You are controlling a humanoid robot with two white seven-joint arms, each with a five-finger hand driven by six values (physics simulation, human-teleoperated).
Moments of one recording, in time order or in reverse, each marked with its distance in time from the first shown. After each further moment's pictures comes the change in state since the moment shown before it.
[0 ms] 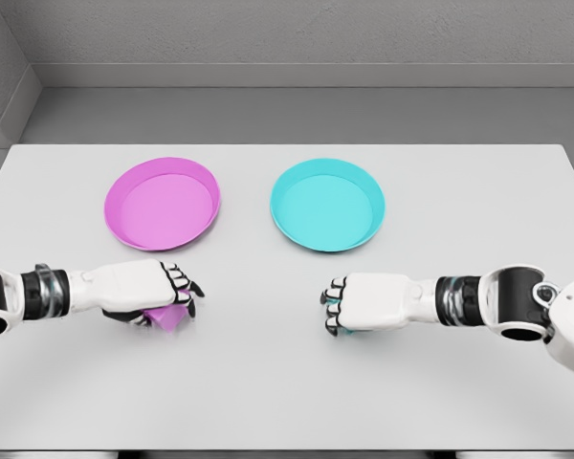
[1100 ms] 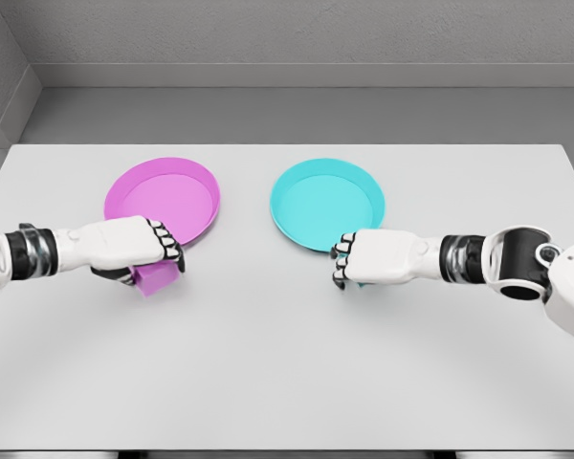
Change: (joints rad) left arm -0.127 -0.006 0.001 0.074 -0.004 0.001 -0.003; right arm -0.104 0.049 -0.019 0.140 -0.003 0.000 -0.002
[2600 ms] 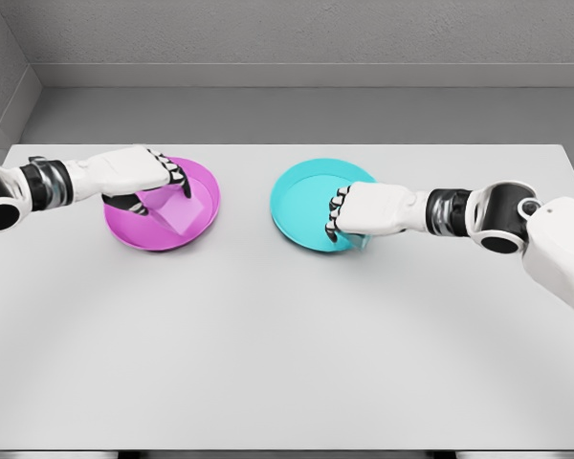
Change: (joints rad) left arm -0.222 -0.183 -0.001 0.320 -0.010 0.000 -0.002; right arm -0.140 0.113 0.002 0.193 0.006 0.000 0.001
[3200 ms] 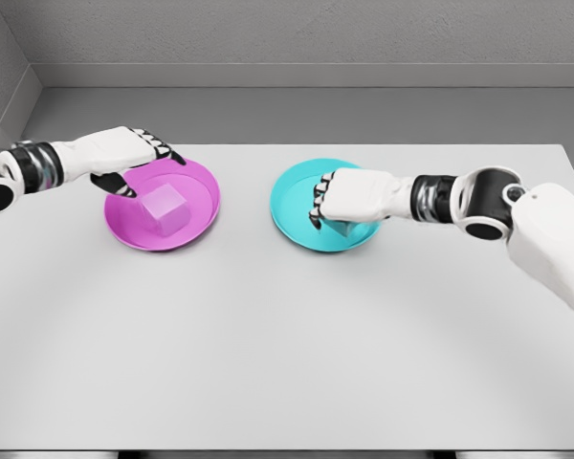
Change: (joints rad) left arm -0.051 -0.057 0.034 0.158 0.008 0.000 0.006; right arm -0.049 0.057 0.002 0.025 0.002 0.000 0.002
